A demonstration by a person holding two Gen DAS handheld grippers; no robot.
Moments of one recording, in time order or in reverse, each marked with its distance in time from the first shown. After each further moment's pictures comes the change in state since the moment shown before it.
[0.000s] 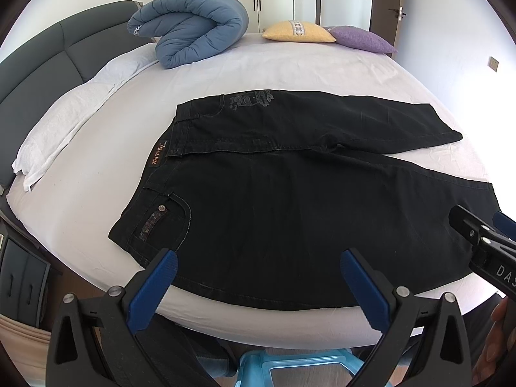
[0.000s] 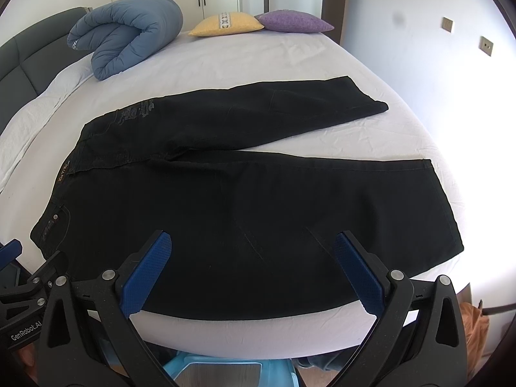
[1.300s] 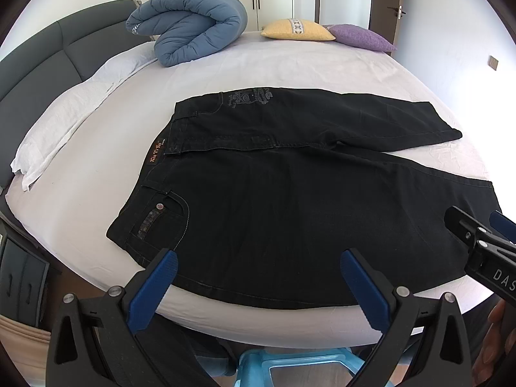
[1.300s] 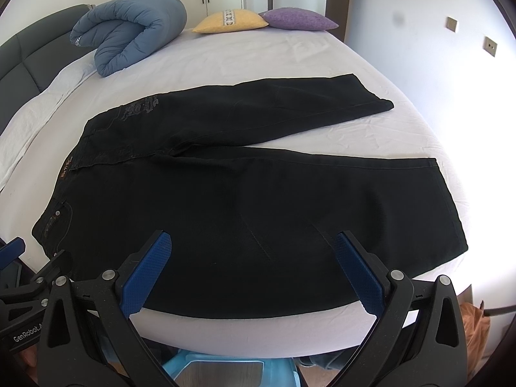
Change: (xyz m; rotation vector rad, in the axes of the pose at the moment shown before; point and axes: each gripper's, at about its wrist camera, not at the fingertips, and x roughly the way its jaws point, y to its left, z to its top) left arm 0.002 0.000 -0.004 0.002 0.011 -0.005; right arm 0.003 0.009 -0.006 -0.010 0.016 0.013
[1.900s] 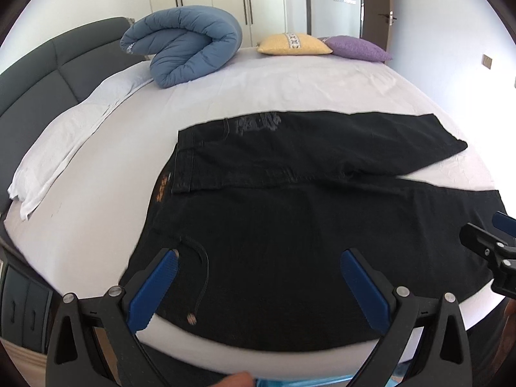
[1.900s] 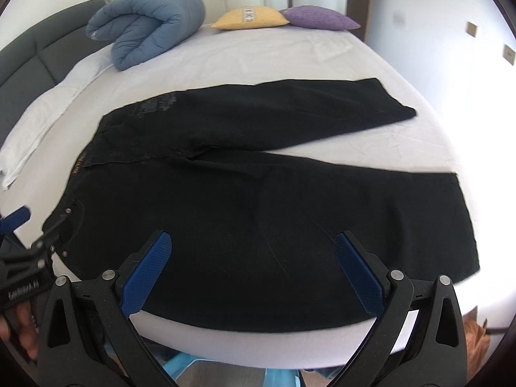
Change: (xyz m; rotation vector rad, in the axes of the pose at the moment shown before) left arm 0.016 0.033 0.045 0.068 -0.072 -0.016; right arm 0.016 0.005 0.034 -0.066 0.019 0.130
